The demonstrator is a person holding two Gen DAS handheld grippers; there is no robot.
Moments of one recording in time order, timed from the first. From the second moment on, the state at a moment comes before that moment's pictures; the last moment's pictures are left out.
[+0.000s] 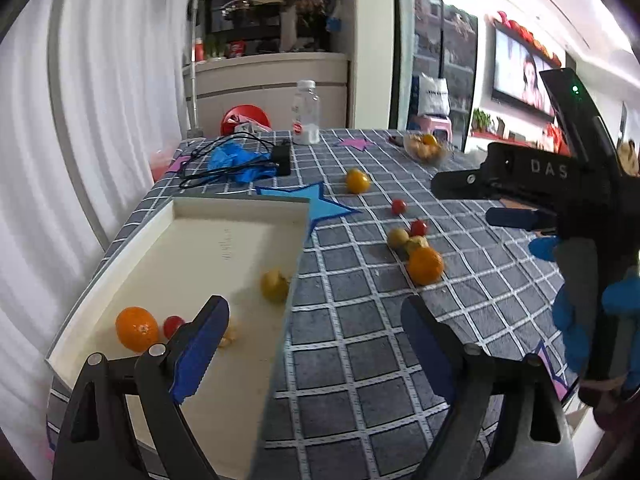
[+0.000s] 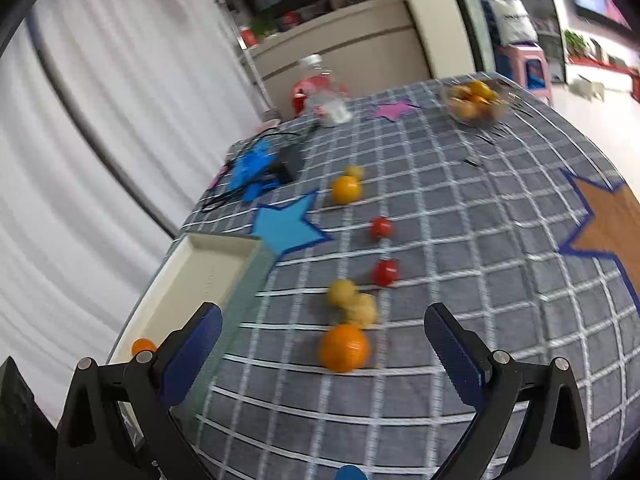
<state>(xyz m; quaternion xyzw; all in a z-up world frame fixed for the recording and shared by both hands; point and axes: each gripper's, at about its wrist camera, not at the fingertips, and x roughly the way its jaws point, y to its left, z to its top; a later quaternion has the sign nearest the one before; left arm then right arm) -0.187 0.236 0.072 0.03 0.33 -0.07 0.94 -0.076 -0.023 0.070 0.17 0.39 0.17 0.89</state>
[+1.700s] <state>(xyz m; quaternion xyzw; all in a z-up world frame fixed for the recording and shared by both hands) -0.080 0.133 0.016 0.03 0.45 -0.08 0.89 -0.088 -0.109 0.001 0.08 0.42 0.07 0.90</state>
